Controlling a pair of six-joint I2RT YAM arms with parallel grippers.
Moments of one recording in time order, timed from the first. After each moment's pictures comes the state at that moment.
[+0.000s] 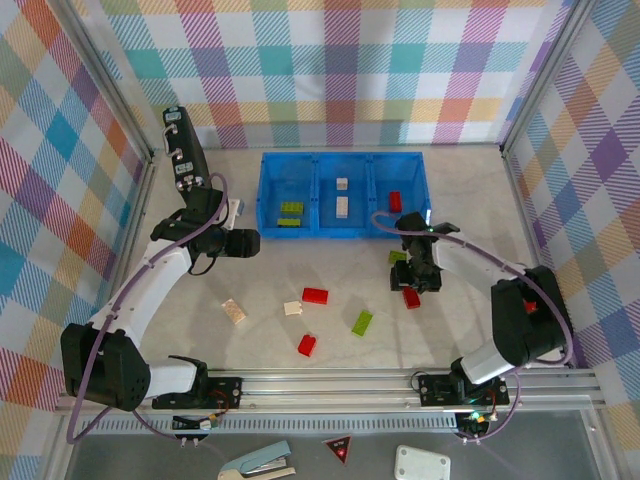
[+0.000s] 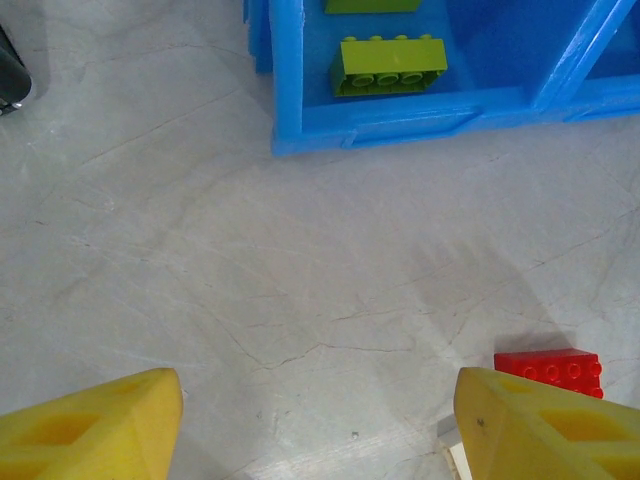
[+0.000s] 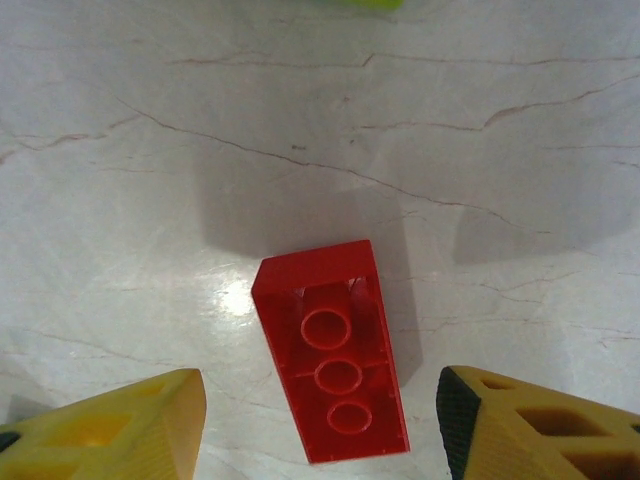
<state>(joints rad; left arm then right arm) -0.22 1.28 1.07 -0.78 0.13 -0.13 0.41 1.54 0.95 -0.92 0.00 0.40</state>
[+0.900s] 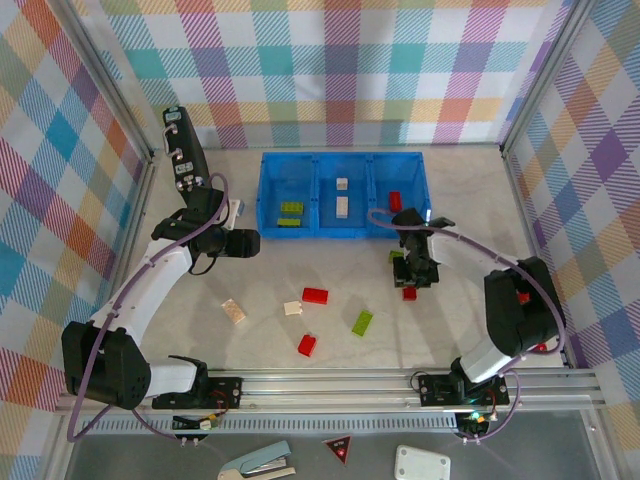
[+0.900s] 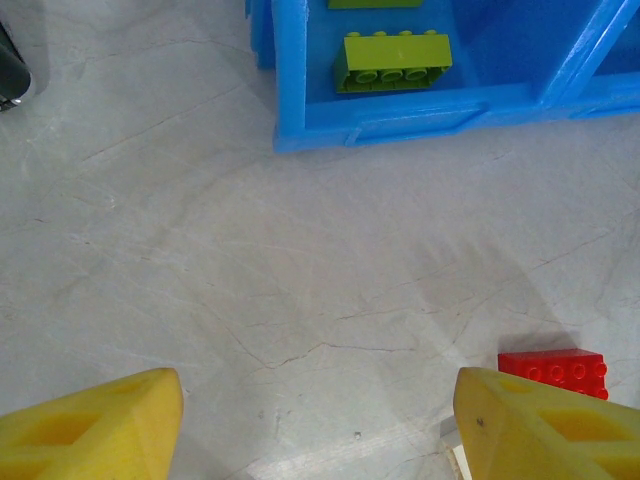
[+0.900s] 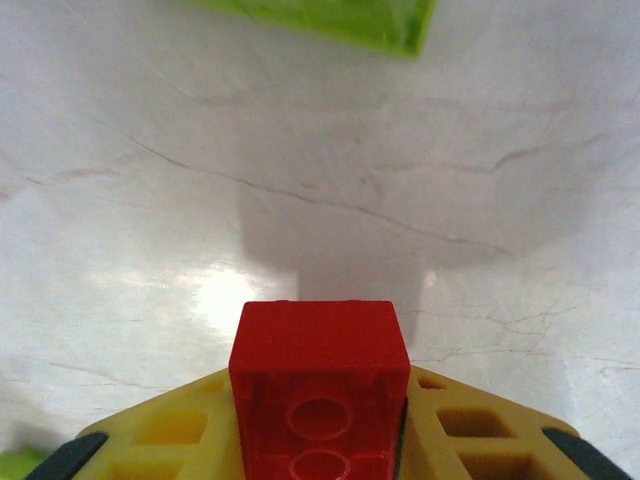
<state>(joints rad) -0.22 1.29 1.07 -0.78 0.13 -0.13 0.41 1.57 1.02 -0.93 0.01 0.39</state>
